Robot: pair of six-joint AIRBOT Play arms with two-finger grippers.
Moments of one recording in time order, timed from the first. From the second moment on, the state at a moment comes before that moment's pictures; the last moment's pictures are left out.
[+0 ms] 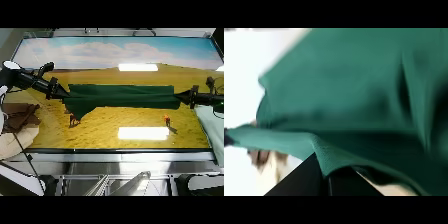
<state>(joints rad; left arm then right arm) 0.21 -1.87 1.63 0.69 -1.76 -1.22 -0.52 -1.67 1.08 -0.35 1.30 0.95</state>
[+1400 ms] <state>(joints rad) 0.33 -2.04 1.99 0.28 -1.49 -1.19 -0.51 -1.87 1.43 -0.63 1.26 1.07</state>
